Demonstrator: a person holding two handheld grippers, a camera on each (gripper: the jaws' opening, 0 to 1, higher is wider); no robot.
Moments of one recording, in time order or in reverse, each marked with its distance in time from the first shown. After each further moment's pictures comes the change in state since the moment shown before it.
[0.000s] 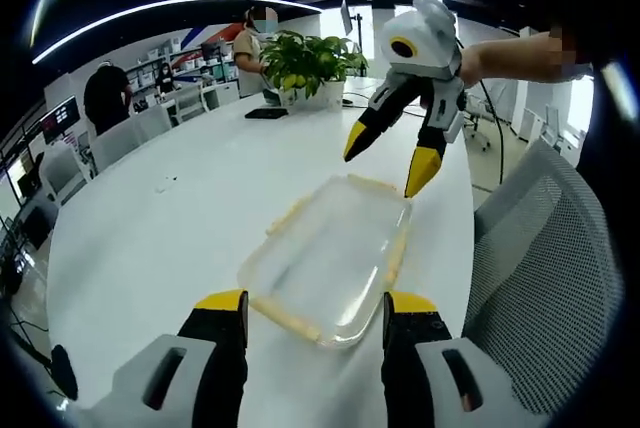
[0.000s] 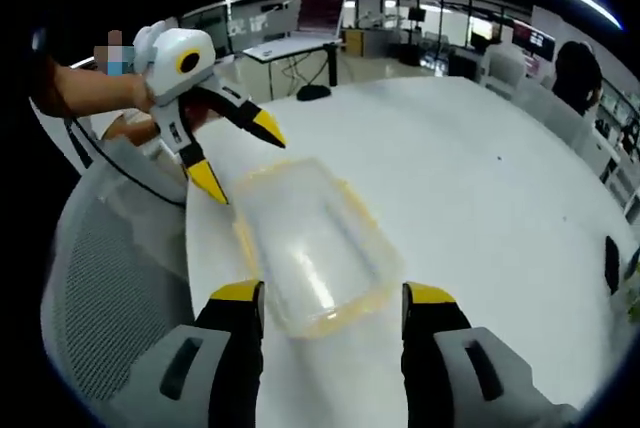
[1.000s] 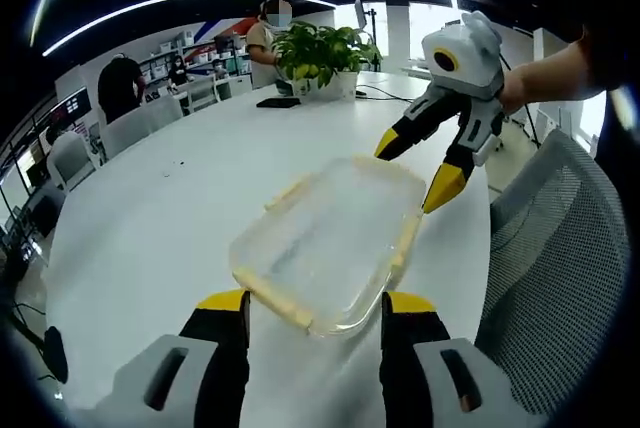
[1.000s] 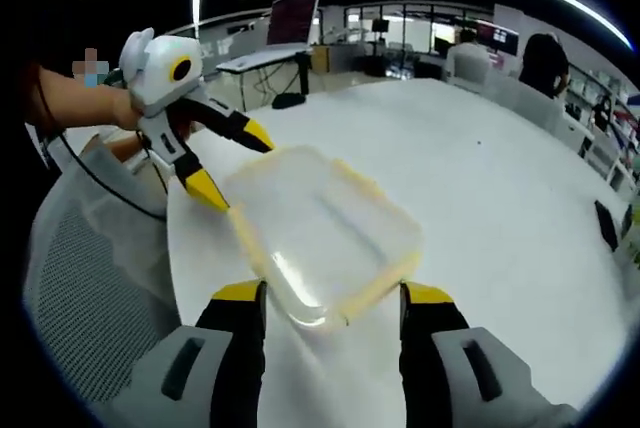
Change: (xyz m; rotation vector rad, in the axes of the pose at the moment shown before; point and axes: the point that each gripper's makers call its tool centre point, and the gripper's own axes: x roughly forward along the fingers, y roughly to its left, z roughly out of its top) left arm 0.016 0.006 -0.017 -0.021 0.021 0.047; right arm 0.022 0.005 -0.015 0.090 -0.080 -0.107
